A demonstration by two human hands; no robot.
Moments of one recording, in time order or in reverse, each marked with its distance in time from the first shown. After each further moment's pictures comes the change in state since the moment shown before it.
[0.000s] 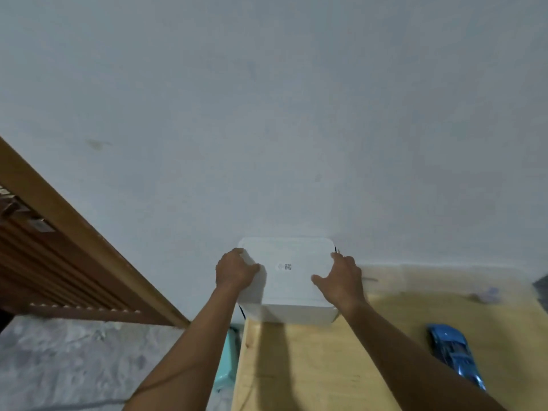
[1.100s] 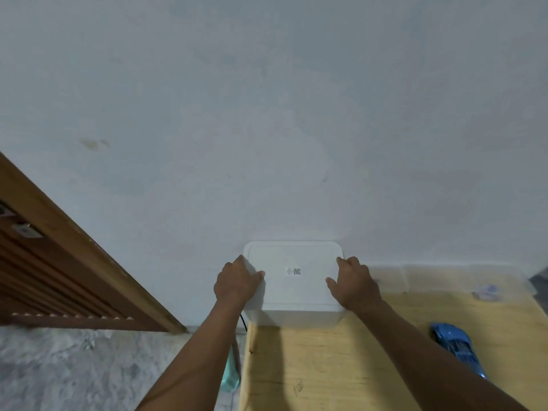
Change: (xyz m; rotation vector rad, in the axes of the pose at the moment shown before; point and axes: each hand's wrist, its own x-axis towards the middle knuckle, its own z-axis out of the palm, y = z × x) left_hand 0.010 -0.020 0.011 0.229 -0.033 0.061; right_hand 0.013 0.015 0.003 -0.423 0.006 -0.141
